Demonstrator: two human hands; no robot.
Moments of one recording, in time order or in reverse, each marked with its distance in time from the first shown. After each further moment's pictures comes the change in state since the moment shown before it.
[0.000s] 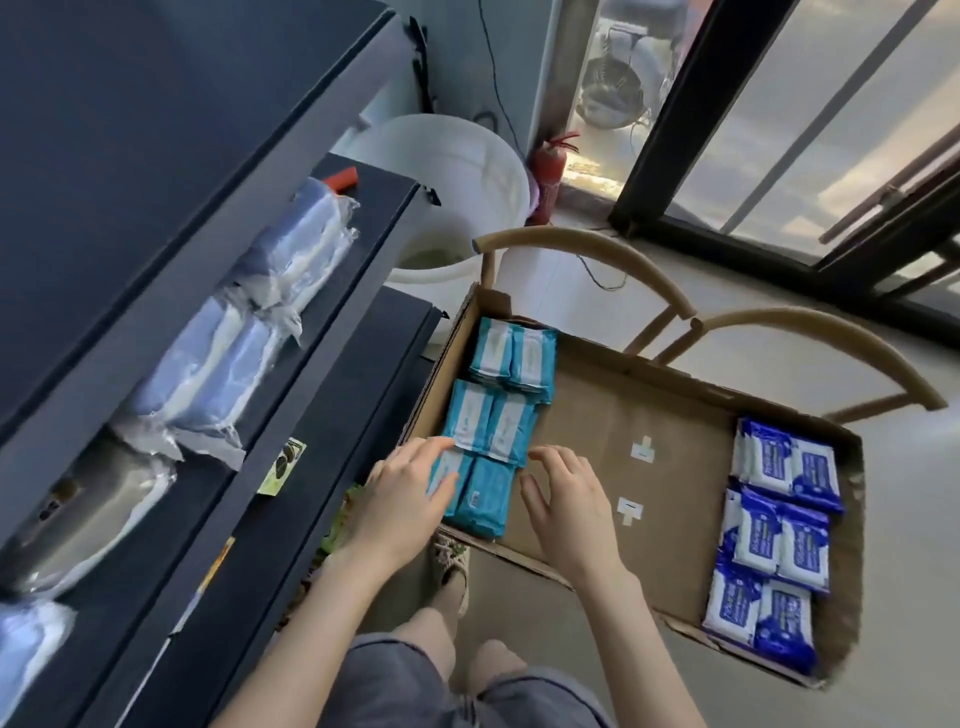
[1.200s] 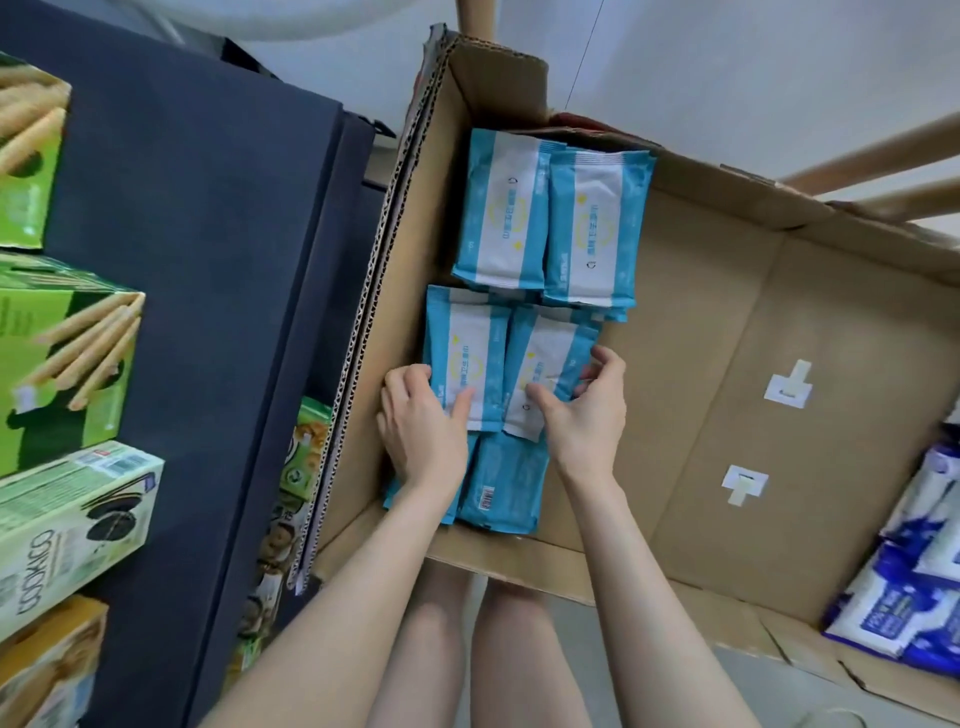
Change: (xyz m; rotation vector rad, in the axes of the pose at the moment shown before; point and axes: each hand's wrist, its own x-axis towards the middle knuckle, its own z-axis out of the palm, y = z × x) left_hand 0.223 -0.146 0.245 0.048 0.060 -0.576; right_hand 0.195 0.168 0.248 0.419 -0.010 0.772
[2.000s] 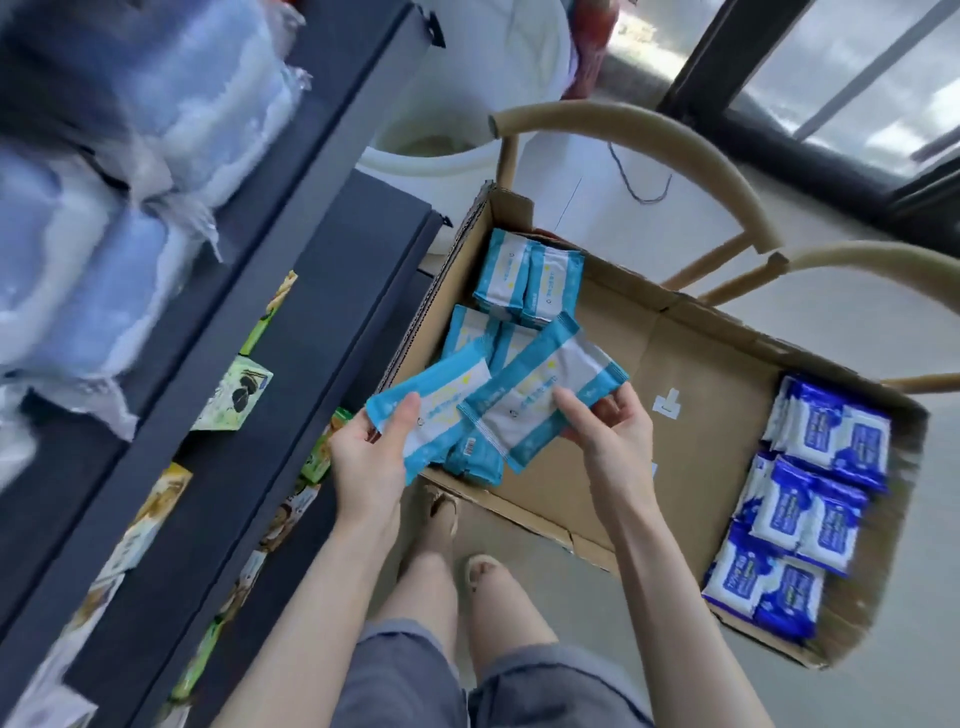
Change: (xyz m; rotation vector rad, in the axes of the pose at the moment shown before) left_hand -0.194 -0.001 -0.189 -1.294 0.022 -0.186; right_hand -0.203 -0.070 -0.169 0.640 -0.252 -0.203
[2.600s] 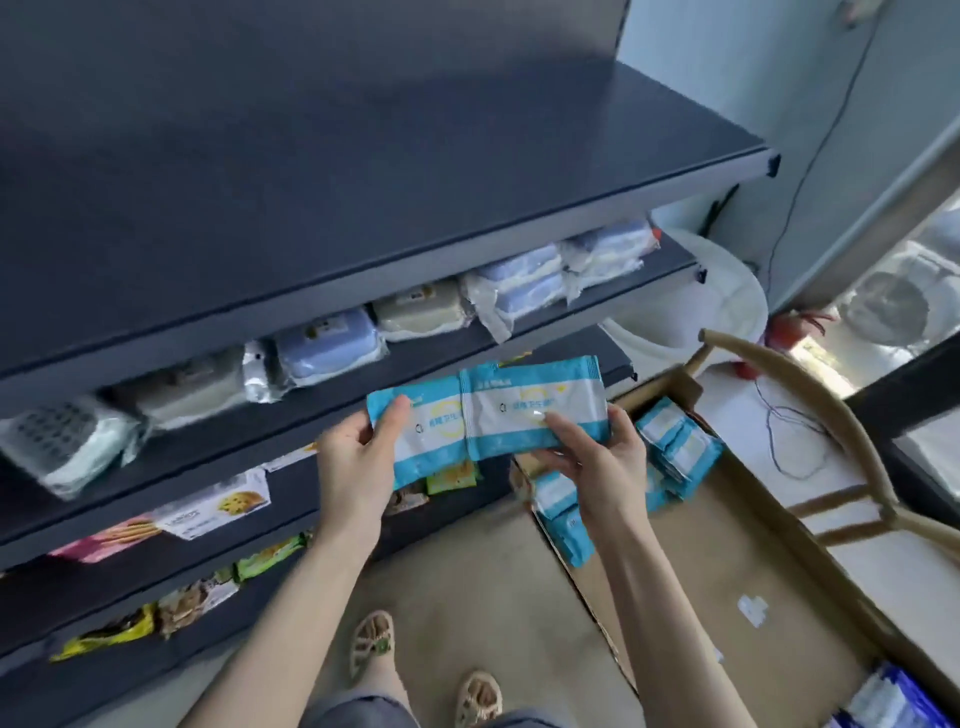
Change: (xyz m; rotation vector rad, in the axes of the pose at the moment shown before) left_hand -0.241 0.056 -0.198 -0.209 0.476 0.442; right_hand -0.235 -0.048 0.079 -0.012 -0.632 -0.086
